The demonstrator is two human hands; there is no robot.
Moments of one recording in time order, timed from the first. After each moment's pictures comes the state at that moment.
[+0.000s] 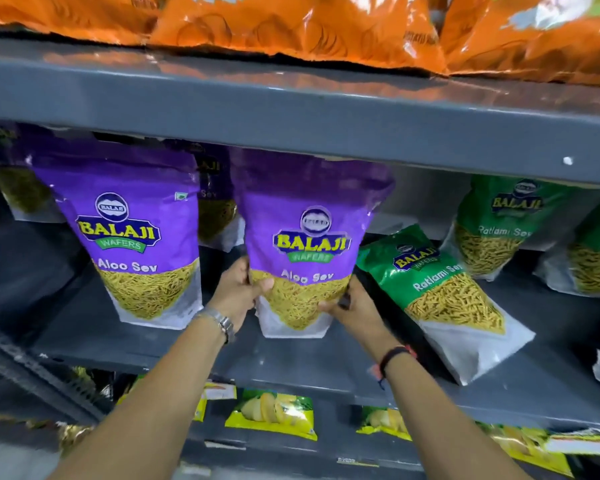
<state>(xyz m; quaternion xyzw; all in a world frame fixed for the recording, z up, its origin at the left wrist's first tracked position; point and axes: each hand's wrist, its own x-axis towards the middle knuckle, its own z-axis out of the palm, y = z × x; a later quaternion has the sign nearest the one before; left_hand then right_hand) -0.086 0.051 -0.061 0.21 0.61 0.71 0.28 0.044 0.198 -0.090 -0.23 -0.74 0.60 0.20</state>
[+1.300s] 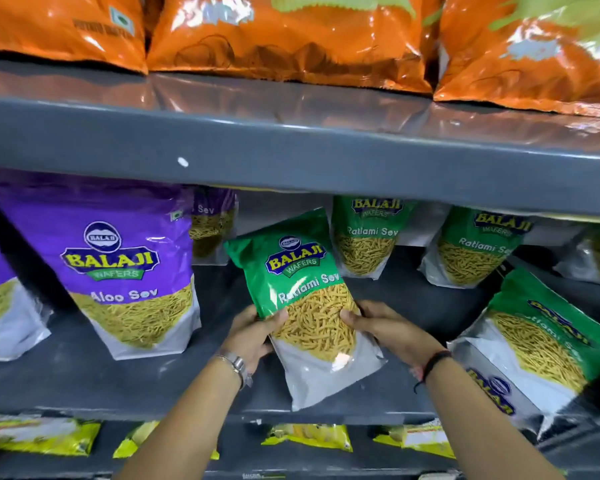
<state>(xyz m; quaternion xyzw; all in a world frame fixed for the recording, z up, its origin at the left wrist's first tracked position) 0.079 0.217 -0.086 0.11 0.59 0.69 0.41 0.225 0.373 -0.060 -0.29 -0.72 0.63 0.02</state>
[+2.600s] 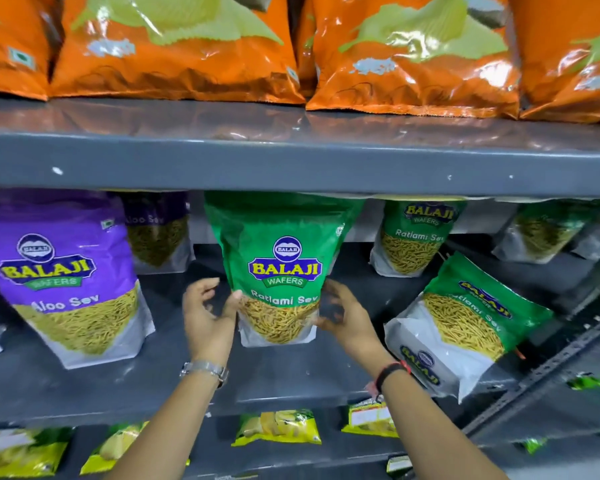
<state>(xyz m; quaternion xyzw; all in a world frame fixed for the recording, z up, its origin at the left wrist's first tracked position) 0.132 0.233 -0.048 0.17 0.71 0.68 0.01 0.268 0.373 -0.066 -0.30 -0.76 0.52 0.24</state>
